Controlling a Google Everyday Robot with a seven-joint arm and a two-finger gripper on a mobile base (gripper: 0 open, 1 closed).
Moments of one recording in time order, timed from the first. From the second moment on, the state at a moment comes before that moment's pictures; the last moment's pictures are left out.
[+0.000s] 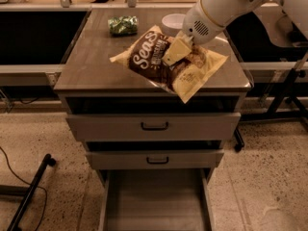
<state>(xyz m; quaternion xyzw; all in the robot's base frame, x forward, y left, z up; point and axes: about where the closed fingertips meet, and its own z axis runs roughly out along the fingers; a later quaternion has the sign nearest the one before) 0.620 -0.055 0.929 -0.52 0.80 0.15 0.28</state>
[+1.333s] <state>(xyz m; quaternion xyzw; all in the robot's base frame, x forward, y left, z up) 0.546 -0.021 0.892 -0.55 0.76 0.21 0.29</state>
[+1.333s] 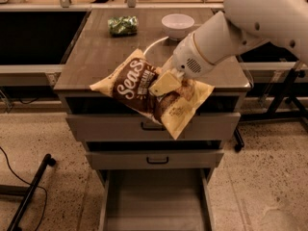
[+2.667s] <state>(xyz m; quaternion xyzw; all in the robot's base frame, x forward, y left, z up) 0.491 0.009 0.782 -0.55 0.72 0.29 0.31</state>
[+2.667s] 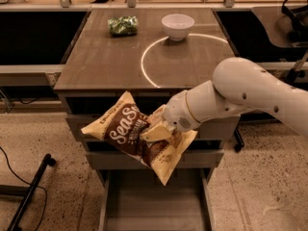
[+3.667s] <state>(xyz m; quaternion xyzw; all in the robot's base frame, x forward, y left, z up) 0.450 0.010 0.742 -0.61 0.68 0.26 0.30</state>
